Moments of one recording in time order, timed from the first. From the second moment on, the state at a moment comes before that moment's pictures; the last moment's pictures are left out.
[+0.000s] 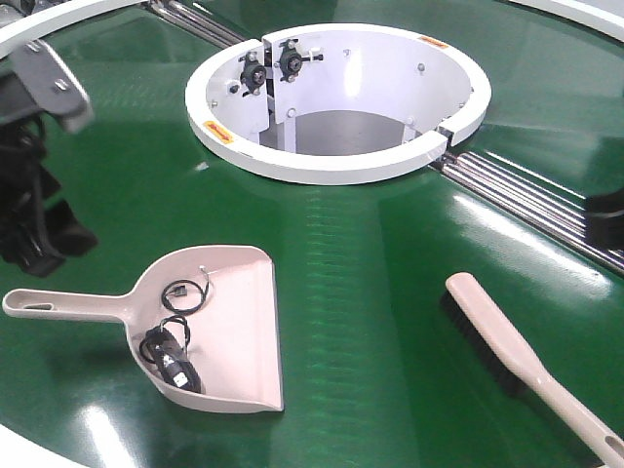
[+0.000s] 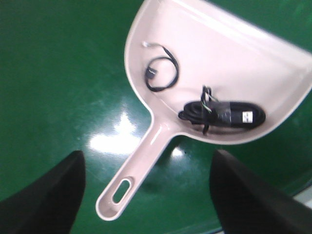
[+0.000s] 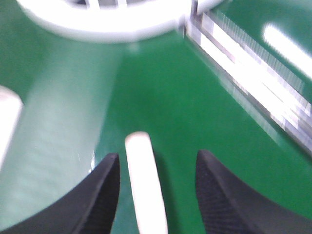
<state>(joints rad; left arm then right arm) -0.25 1.33 -1.36 -0.07 1.18 0.71 0.14 0.91 -0.96 -0.01 0.75 0.03</state>
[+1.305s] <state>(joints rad) -0.25 0.32 -0.16 -0.37 0.17 0.52 0.14 0.05 -0.19 0.00 0.32 -0.04</state>
